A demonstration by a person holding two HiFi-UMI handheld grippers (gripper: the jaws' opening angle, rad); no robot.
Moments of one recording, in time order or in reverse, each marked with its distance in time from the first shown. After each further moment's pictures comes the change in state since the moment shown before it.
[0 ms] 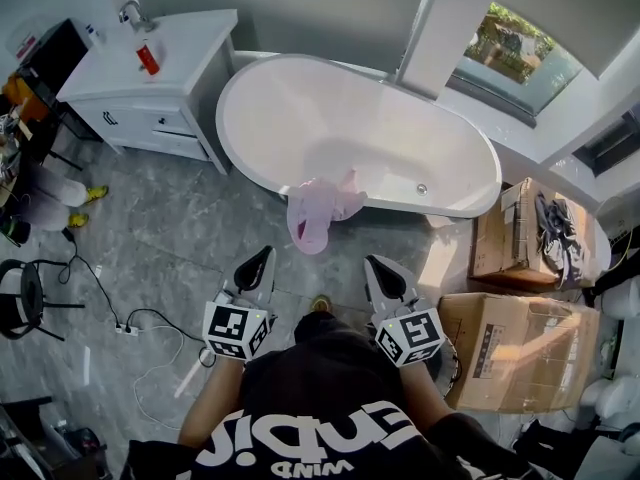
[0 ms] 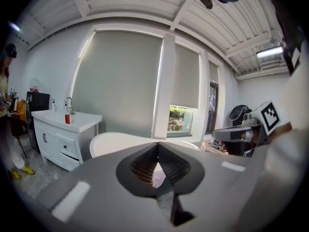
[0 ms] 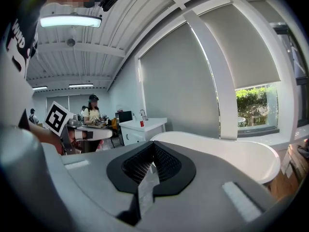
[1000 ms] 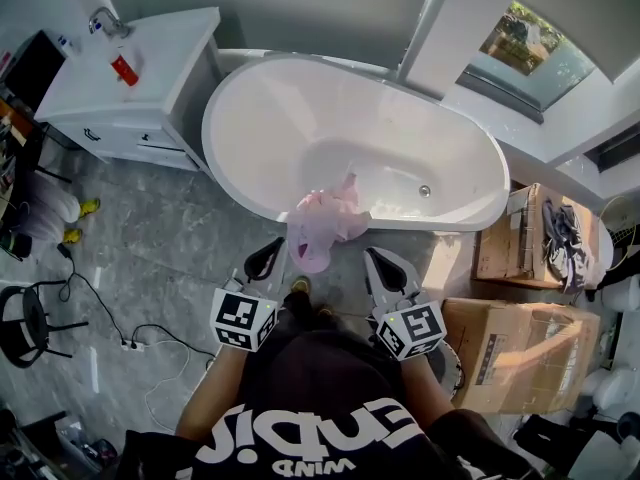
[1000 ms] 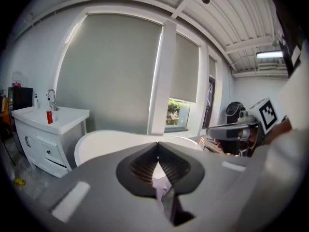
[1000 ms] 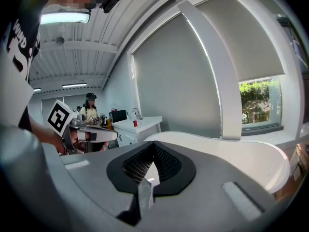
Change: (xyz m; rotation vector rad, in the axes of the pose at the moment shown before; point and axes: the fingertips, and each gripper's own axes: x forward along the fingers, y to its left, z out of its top) left arm 0.131 0.055 0.021 0.019 0.088 -0.107; right arm 0.119 -0.060 0.021 0.029 0.028 -0.020
